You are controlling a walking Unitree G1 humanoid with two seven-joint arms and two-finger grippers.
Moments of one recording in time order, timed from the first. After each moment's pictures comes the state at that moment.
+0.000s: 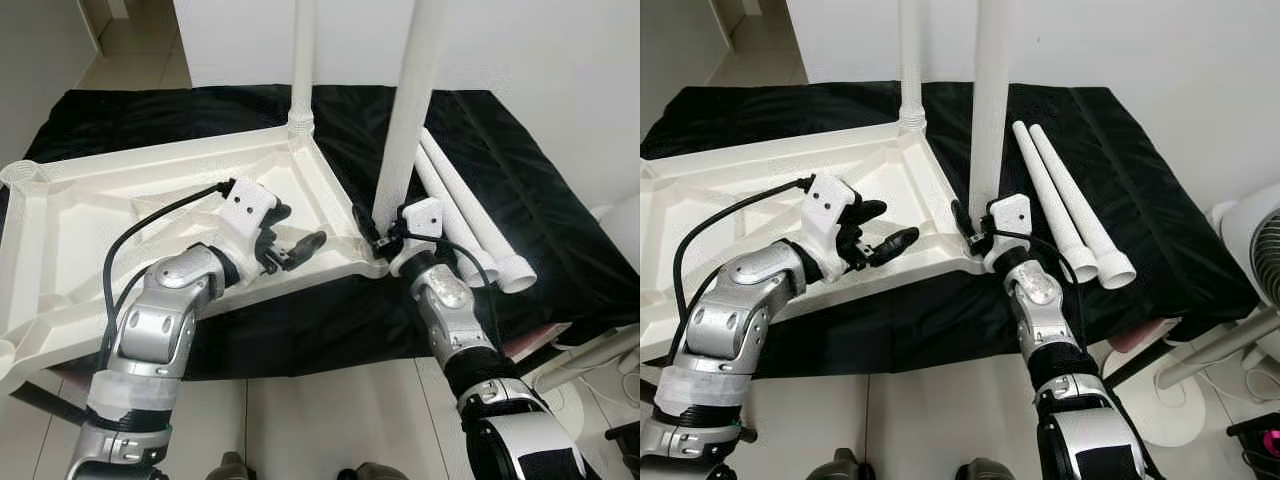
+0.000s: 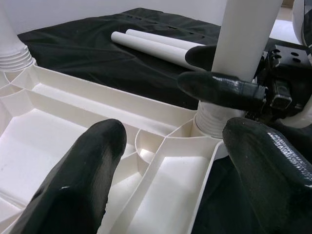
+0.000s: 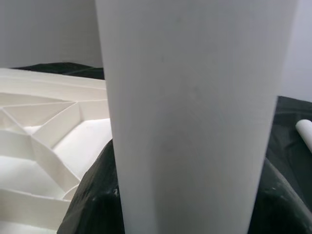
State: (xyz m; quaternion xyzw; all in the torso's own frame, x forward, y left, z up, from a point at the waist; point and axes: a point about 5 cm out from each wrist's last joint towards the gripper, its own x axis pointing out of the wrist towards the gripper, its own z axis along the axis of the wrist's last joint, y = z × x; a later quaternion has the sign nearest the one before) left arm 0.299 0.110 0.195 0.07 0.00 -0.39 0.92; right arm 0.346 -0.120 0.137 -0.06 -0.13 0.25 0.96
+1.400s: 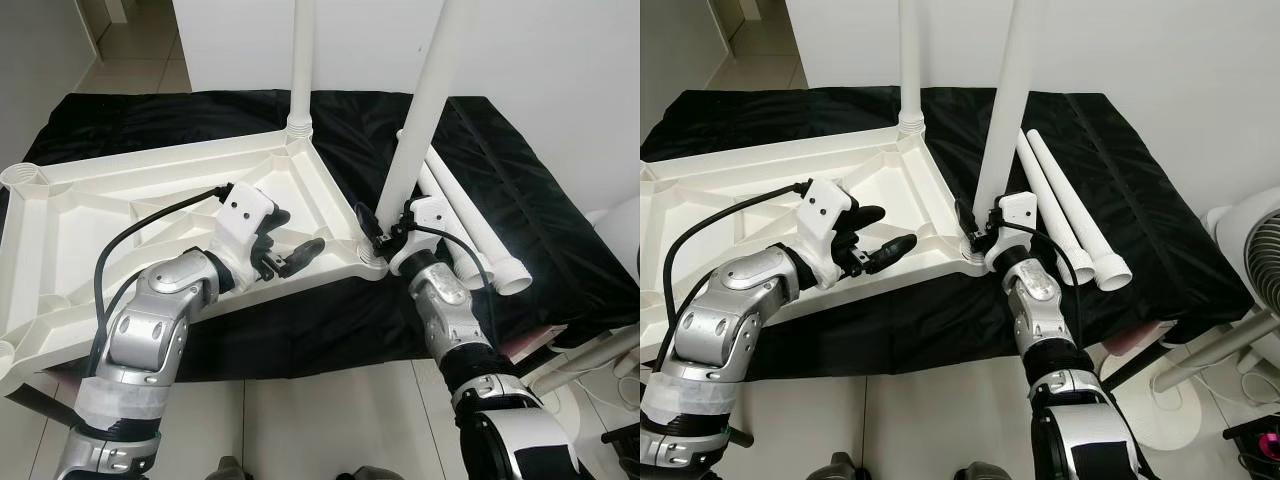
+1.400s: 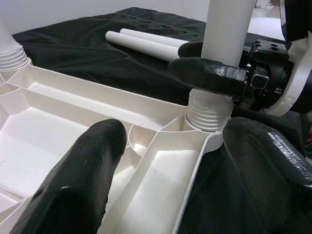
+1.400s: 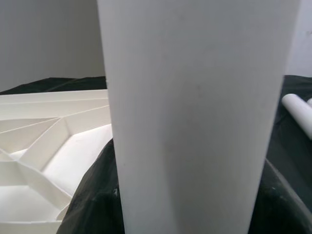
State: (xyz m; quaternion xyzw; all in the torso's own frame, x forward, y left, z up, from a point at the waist) left arm 0.291 0.113 0.193 0.07 0.01 -0.40 0.91; right arm 0.350 -0.123 0.129 0.03 -0.09 0.18 0.98
